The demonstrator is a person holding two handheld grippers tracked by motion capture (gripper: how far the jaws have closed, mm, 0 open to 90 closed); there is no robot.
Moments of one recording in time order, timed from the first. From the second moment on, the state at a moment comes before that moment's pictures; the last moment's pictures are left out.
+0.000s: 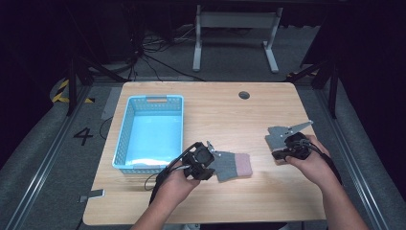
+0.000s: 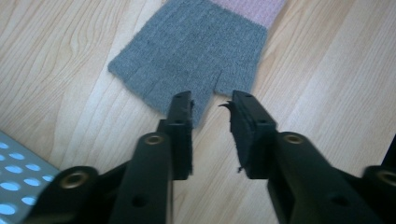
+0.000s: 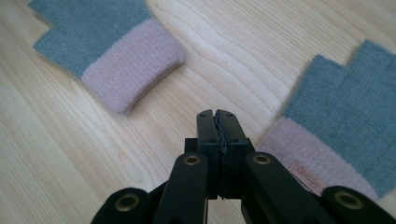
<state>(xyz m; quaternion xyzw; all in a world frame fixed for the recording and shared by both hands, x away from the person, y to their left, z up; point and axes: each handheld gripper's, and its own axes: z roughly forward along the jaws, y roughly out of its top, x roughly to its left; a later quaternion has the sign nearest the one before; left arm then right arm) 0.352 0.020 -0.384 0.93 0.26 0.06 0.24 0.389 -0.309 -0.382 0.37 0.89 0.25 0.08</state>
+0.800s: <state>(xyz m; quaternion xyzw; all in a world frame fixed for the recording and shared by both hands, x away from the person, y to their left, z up) 0.354 0.027 -0.378 0.92 0.29 0.06 0.27 0.380 -0.243 -0.404 0.30 0.90 0.30 0.04</state>
